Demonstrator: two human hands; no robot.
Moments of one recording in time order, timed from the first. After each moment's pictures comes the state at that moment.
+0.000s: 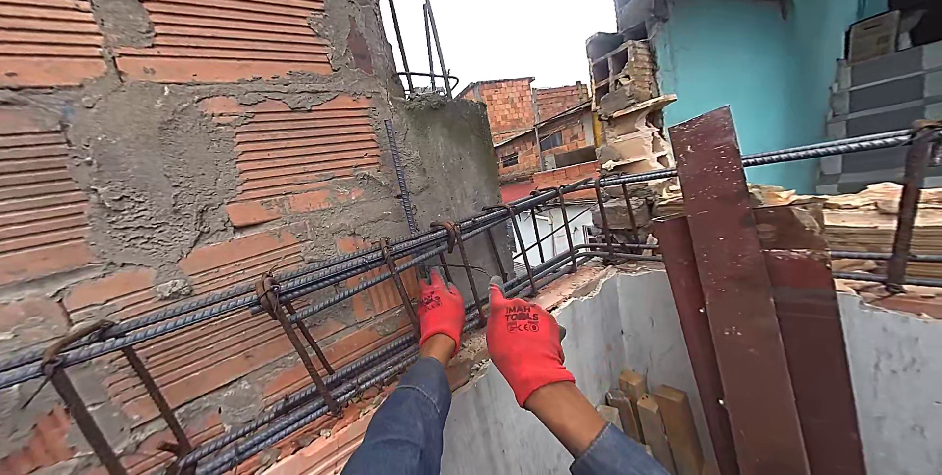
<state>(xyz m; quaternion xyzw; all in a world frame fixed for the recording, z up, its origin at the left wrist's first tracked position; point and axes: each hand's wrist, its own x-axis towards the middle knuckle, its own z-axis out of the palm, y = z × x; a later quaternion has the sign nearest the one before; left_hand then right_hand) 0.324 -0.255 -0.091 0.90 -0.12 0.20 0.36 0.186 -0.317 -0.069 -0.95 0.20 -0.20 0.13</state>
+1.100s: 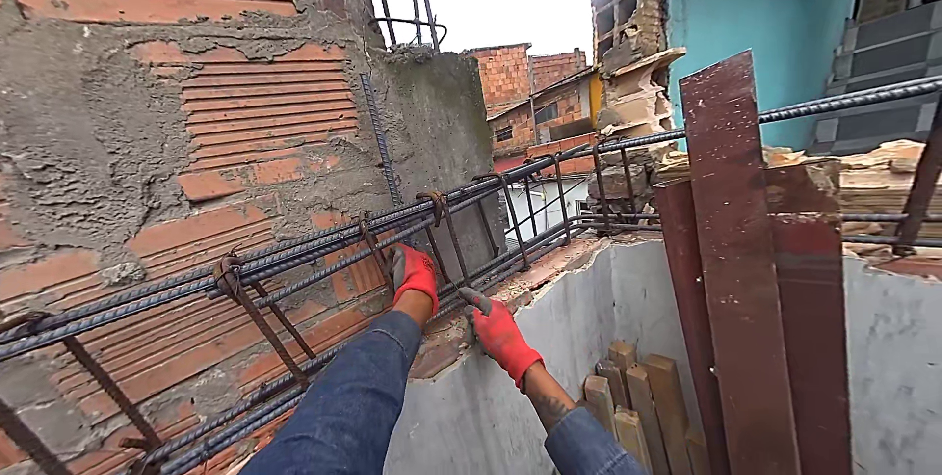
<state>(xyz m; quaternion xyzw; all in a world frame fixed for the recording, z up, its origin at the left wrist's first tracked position) 0.357 -0.266 -0.066 0.97 -0.08 0.17 -0.13 0.294 -0.366 -0.185 -0.80 0.06 -0.23 0.55</state>
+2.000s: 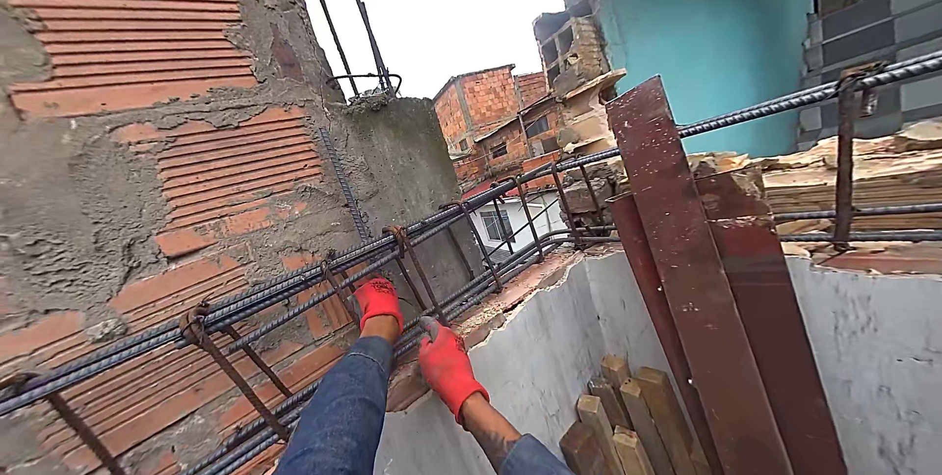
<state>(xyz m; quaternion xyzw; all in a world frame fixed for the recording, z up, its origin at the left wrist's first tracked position) 0.350 -0.272 -0.058 0.98 0.02 0.19 -0.06 0.260 -0.330 -0.144 -0.83 0.09 -0.16 0.52</state>
